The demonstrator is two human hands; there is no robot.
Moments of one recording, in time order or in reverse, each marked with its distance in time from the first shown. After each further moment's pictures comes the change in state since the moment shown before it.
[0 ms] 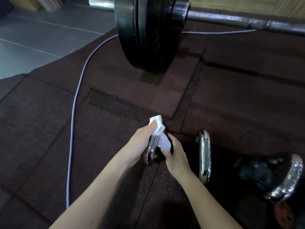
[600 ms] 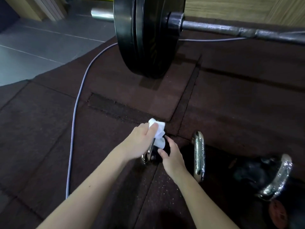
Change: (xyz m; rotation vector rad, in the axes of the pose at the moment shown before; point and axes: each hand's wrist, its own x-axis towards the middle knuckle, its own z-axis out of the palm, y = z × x) left_hand -0.002 0.018 0.001 0.758 0.122 0.192; right_hand -0.005 -0.006 0.000 0.041 0.002 0.025
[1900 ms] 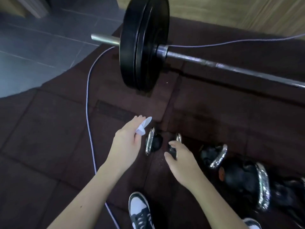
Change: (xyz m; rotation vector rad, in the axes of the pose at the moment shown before) left_hand -0.141 0.167 -0.148 -0.047 0.278 0.141; right_hand -0.181 -0.220 -0.128 -0.277 -0.056 0.097
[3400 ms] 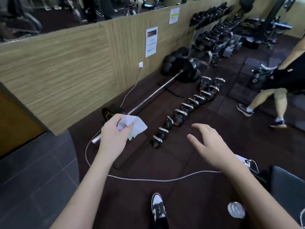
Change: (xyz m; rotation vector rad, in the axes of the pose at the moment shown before) left_hand 0.039 0.078 -0.847 -0.250 -0.757 0.757; right_hand -0.482 -0.793 0.295 -0.006 1.183 0.534
